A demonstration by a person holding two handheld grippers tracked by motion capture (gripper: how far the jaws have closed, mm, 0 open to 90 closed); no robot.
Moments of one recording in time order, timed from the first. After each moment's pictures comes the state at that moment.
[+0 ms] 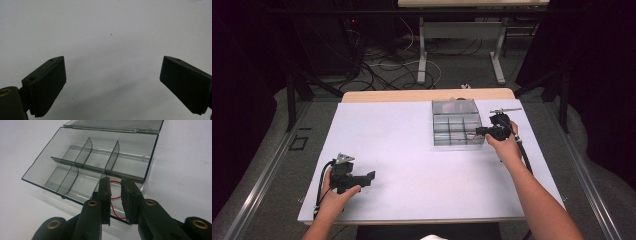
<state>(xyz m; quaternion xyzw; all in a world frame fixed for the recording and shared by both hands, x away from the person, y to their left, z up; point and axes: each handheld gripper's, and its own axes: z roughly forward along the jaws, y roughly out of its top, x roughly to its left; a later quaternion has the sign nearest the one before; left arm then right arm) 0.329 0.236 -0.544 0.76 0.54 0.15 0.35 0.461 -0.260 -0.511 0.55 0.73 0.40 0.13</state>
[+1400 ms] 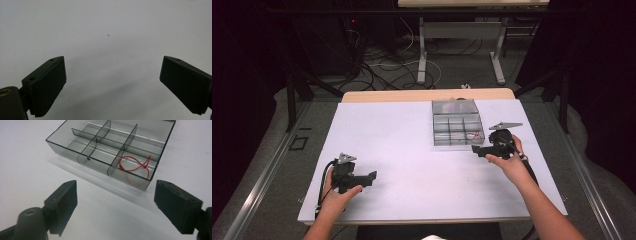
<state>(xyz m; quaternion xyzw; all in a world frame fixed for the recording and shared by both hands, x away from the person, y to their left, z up) 0.330 0.232 -0.545 0.76 0.53 0.15 0.34 0.400 -0.253 -0.509 0.48 0.77 0.38 0.17</state>
